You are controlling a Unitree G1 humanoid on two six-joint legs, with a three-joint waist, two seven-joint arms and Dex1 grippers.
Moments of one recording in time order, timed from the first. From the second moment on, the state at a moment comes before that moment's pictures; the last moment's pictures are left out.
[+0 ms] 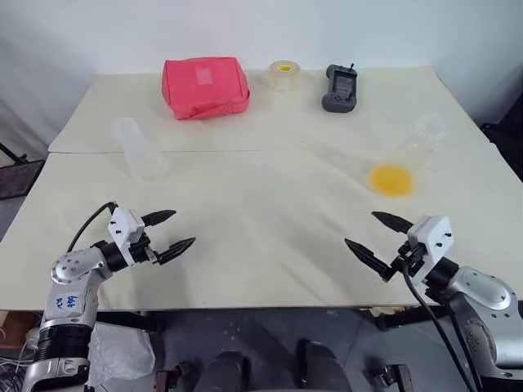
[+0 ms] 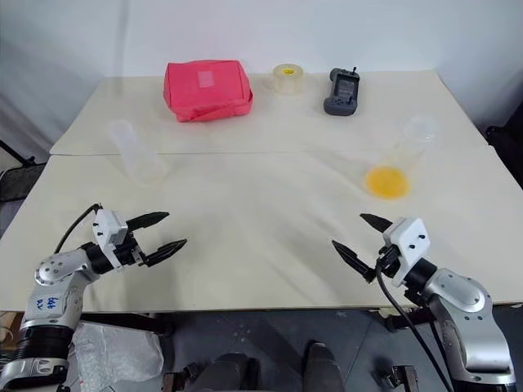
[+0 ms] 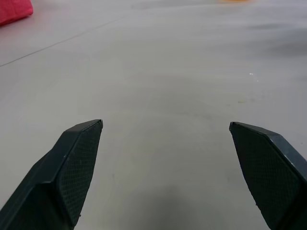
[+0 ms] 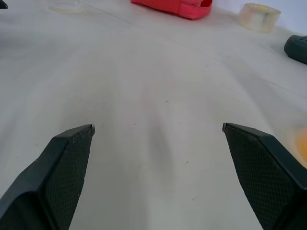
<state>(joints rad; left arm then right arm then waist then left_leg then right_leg) -0.22 0.61 0.22 0.28 -0.37 -0.06 -1.00 0.07 -0.59 -0.23 -0.34 0.40 0.20 0.75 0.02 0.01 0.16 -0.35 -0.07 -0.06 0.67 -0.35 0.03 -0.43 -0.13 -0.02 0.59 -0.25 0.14</state>
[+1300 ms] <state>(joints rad) -0.51 0.57 0.38 0.29 -0.26 0.19 -0.31 -0.22 -0.60 -0.13 -0.34 0.59 0.34 0.90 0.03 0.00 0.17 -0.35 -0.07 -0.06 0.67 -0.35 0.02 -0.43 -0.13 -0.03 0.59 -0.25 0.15</state>
